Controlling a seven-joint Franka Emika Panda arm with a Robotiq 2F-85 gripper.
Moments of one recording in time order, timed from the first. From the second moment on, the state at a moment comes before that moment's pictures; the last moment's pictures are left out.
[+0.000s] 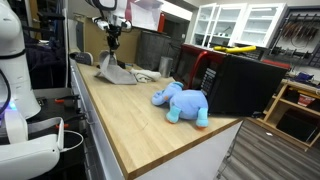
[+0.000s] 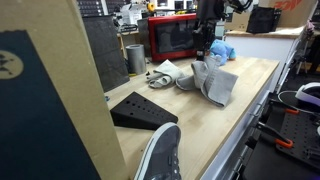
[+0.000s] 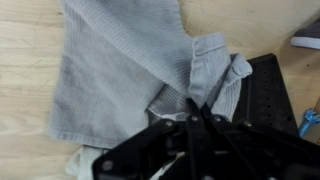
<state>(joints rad) 0.19 -0.29 0.11 -2.51 0.30 2.29 -0.01</state>
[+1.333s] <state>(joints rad) 0.18 -0.28 0.03 -2.51 0.36 2.25 -0.31</state>
